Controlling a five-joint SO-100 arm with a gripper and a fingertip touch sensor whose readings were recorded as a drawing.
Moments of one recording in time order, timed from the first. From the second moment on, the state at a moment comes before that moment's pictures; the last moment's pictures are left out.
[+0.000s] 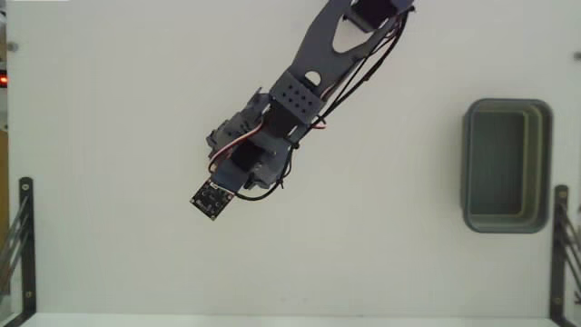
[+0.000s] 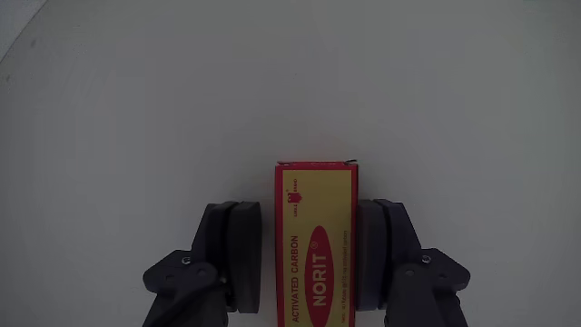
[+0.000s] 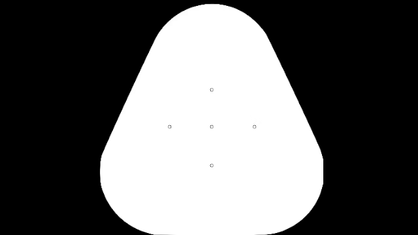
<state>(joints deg) 37.5 85.7 101.3 41.2 -0.1</state>
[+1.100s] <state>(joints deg) 37.5 85.7 101.3 41.2 -0.2</state>
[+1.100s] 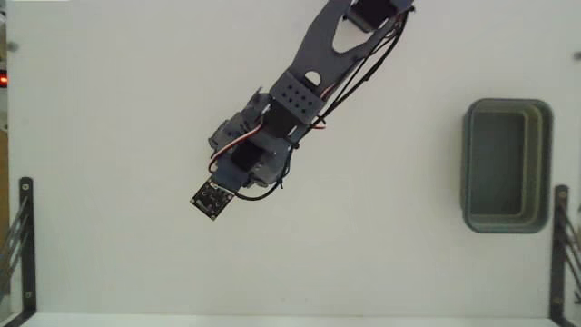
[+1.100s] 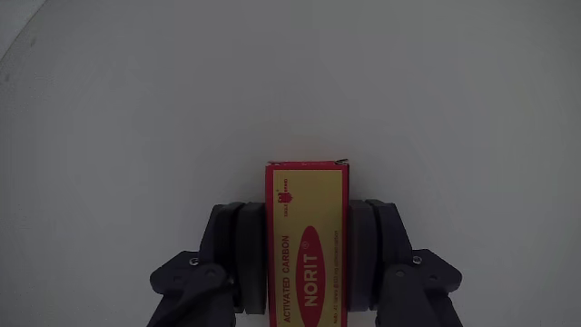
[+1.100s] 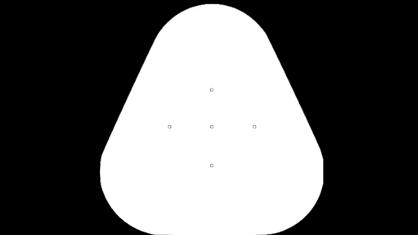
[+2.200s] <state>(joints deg) 37.5 85.7 101.3 41.2 -0.2</state>
